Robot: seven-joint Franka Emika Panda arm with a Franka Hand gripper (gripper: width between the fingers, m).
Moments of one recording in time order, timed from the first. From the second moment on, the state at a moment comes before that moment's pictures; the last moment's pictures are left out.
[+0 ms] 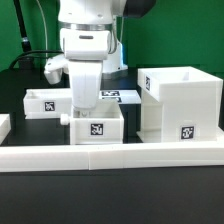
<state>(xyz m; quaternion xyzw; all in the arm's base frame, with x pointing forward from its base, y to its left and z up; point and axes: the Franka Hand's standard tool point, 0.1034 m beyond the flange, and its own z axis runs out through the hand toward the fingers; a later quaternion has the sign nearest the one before) 0.521 -0.056 0.027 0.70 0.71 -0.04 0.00</state>
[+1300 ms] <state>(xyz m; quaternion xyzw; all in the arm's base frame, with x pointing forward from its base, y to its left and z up) 0.536 -0.042 0.023 0.71 0.70 0.00 0.03</state>
